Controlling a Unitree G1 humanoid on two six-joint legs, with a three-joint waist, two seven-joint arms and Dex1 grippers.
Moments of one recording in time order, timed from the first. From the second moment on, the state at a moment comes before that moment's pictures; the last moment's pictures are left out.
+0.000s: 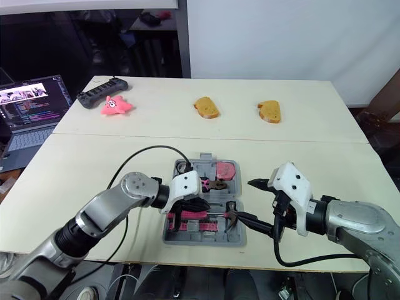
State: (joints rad) left arm -0.47 0.51 -0.52 -0.31 -0.24 0.70 -0.94; right arm 0.15 -0.96 -0.36 -0.83 0.86 0.83 0.69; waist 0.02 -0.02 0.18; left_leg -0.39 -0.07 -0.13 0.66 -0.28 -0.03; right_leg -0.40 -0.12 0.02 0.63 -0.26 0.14
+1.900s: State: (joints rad) left arm -0.33 0.48 -0.51 -0.01 -0.06 0.30 -1.01; right arm 0.17 -0.97 -0.39 -0.84 0.87 0.86 0.67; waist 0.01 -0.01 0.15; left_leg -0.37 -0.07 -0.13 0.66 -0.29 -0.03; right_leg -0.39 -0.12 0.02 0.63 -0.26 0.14
